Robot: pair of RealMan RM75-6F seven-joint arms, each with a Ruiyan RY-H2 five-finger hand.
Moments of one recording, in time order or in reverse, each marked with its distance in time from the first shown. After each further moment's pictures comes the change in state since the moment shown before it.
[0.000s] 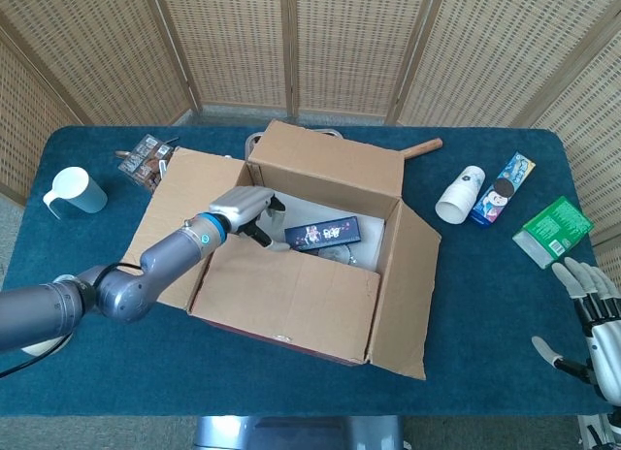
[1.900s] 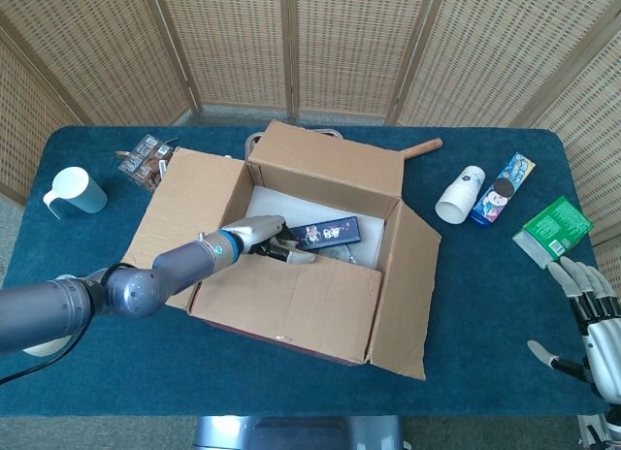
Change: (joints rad) left arm -0.082 0.045 -0.019 -0.018 -0.279 -0.291 0.026; right arm 0.009 -0.004 -0.004 -0.001 0.000 -0.013 -0.005
